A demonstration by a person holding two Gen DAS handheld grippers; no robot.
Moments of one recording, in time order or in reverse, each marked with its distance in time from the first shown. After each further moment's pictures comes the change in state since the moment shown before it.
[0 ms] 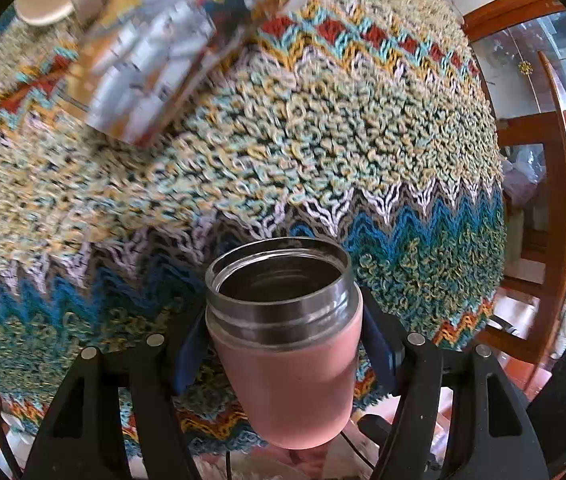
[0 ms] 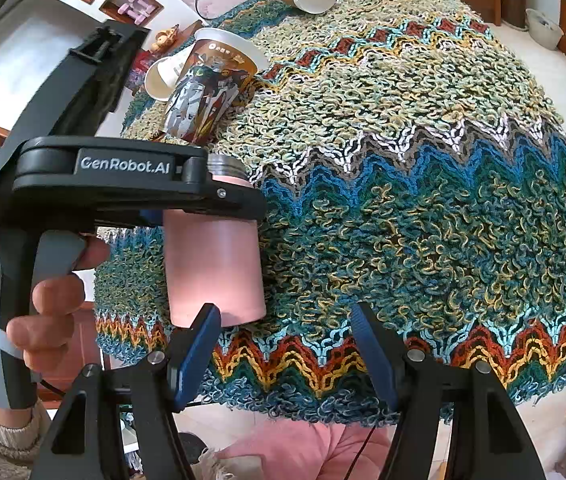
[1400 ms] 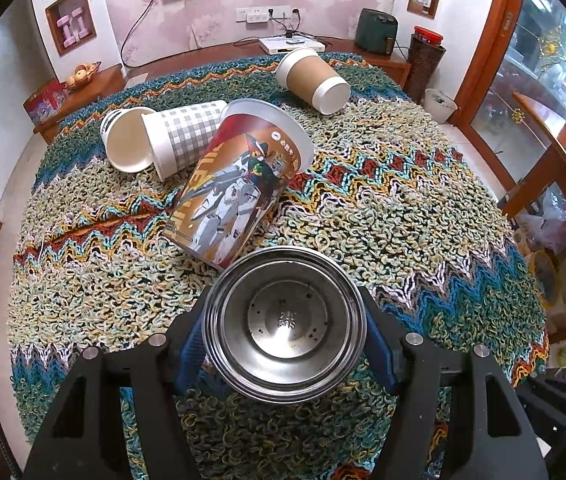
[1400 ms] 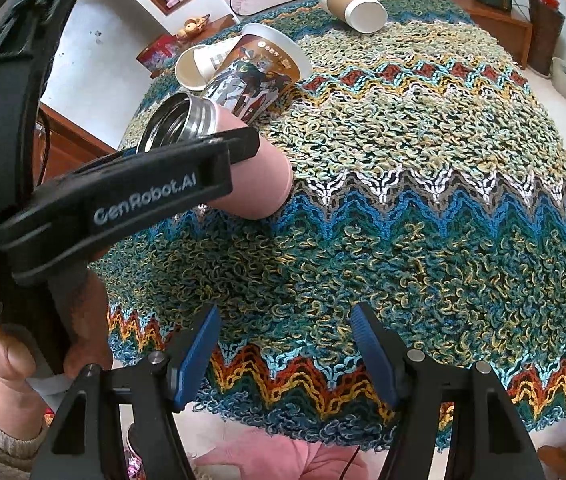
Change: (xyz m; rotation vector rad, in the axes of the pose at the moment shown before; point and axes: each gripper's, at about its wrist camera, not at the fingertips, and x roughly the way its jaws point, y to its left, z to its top) left arm -0.065 0.004 -0.046 0.138 -0.585 0.203; right arm 0.026 0.036 0.020 -0.156 -0.026 -0.043
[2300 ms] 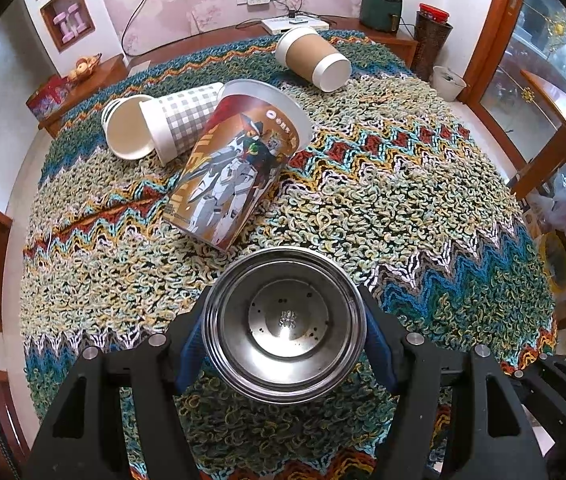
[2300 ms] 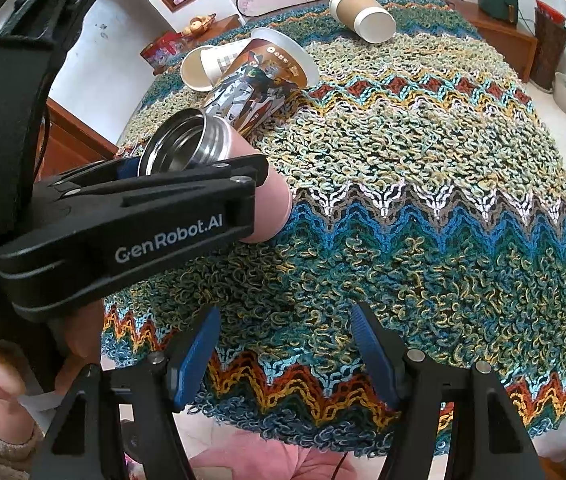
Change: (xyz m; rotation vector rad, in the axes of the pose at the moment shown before) left arm 0.005 -0.012 0.000 0.019 0.084 0.050; right arm -0.001 0.008 0.004 -0.047 -0.013 -0.025
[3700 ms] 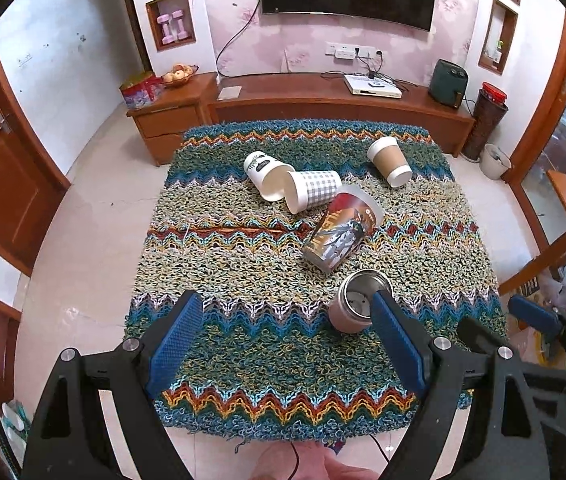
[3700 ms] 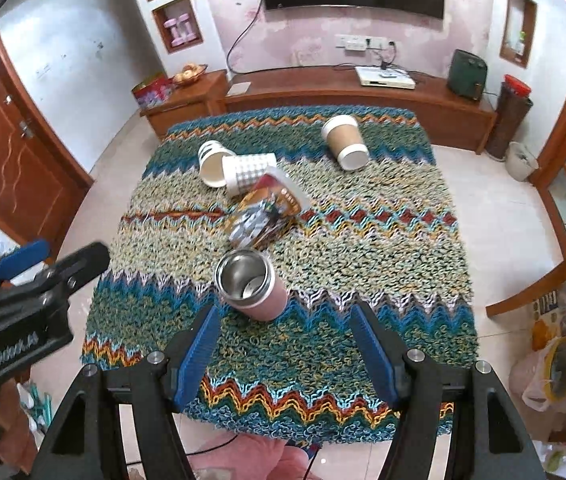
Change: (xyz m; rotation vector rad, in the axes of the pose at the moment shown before) left arm -0.179 0.064 -0.011 -0.247 -0.136 0.143; right arm -0.138 0.069 0.040 -0.062 -0.198 -0.210
